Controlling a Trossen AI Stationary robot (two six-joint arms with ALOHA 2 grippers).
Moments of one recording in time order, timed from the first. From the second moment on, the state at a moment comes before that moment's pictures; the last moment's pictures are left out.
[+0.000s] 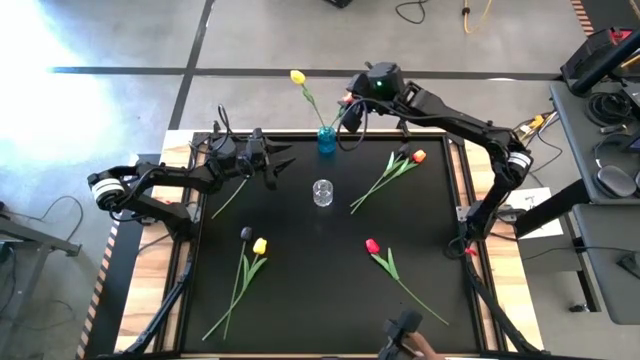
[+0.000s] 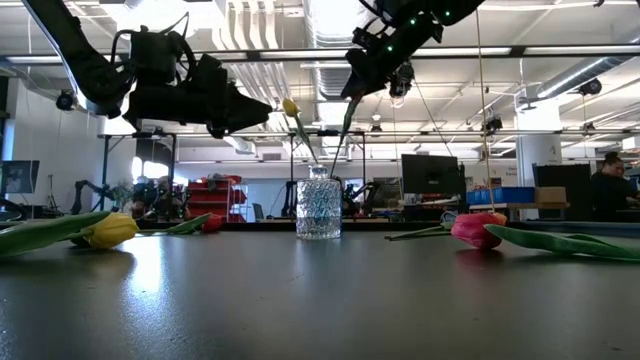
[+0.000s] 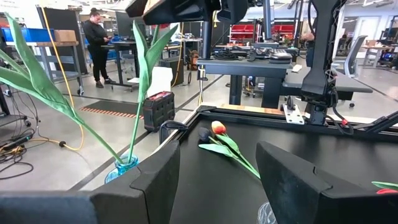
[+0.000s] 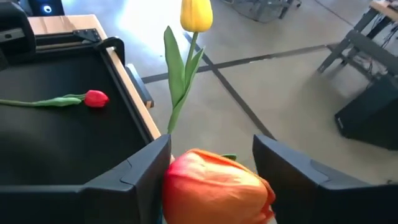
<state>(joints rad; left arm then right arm) 0.62 1.36 0.41 0.97 0.32 0.01 -0.64 1.71 1.60 -0.36 0.03 -0.25</state>
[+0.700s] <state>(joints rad) 0.62 1.36 0.41 0.96 0.32 0.01 -0.64 1.70 1.72 -0.45 0.04 -0.26</state>
